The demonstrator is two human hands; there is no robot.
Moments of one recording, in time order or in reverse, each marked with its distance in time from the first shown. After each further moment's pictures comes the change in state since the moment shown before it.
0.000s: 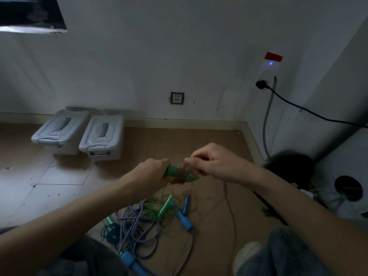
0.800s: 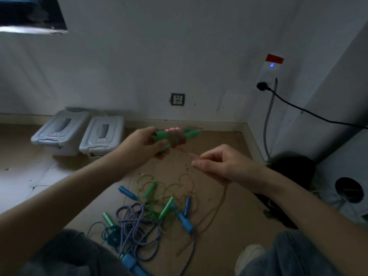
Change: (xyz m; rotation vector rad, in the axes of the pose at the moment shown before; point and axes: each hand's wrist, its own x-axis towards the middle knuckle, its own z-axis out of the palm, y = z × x) left_hand -0.001 -0.011 -0.045 -0.643 0.255 -0.066; right_hand -0.009 0.005 -0.005 0.392 -0.042 -0.018
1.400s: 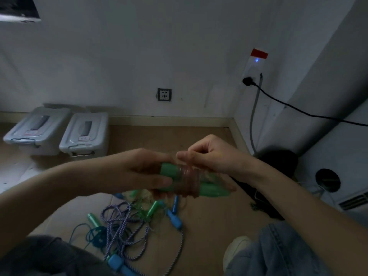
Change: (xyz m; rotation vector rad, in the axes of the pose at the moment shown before) left_hand -0.030 0.025 -0.001 -0.057 -0.751 0.240; right_hand 0.007 0.008 -0.011 -0.109 0.056 -0.040
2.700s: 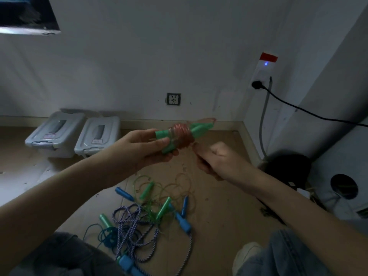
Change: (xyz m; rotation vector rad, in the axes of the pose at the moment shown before) left_hand 0.006 0.003 -0.005 -0.697 0.571 -0.130; right_hand -0.005 -0.008 0.017 0.023 0.177 0.007
